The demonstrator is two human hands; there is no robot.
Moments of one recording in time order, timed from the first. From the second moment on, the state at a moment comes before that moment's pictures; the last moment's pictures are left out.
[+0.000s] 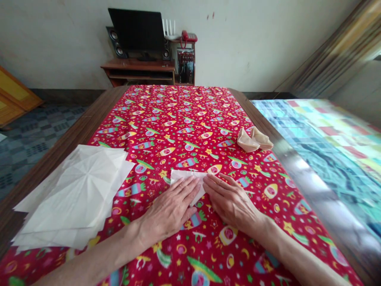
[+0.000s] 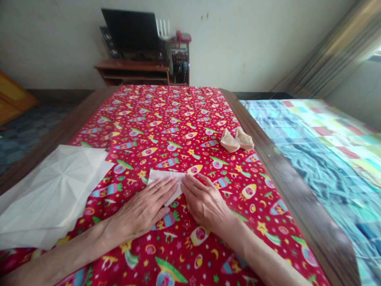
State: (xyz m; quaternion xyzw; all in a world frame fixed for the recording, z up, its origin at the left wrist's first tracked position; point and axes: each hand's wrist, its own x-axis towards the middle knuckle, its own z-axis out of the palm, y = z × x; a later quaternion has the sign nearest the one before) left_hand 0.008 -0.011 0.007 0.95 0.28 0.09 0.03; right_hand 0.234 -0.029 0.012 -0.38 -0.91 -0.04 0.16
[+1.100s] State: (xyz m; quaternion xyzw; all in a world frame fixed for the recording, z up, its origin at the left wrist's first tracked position) left_hand -0.025 0.042 0.001 0.88 0.38 0.27 0.09; right_hand 0.223 0.001 0.003 -0.49 -0.84 0.04 0.24
